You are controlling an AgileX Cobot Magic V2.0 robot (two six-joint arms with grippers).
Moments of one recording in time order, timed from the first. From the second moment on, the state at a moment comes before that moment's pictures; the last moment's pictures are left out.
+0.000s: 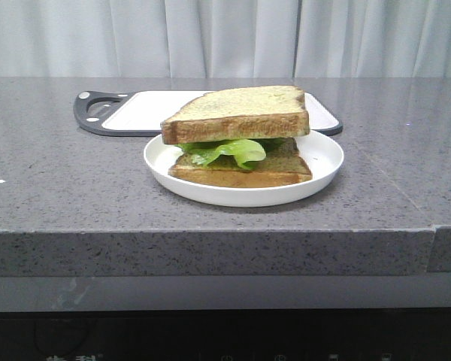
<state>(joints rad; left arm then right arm) -0.07 0.00 0.01 -0.11 0.01 0.07 0.18 0.69 -0.90 0.15 1.00 -0.01</state>
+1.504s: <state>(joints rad) -0.07 0.00 0.01 -0.04 0.01 -0.01 0.11 0.54 -0.74 0.11 0.79 -0.01</state>
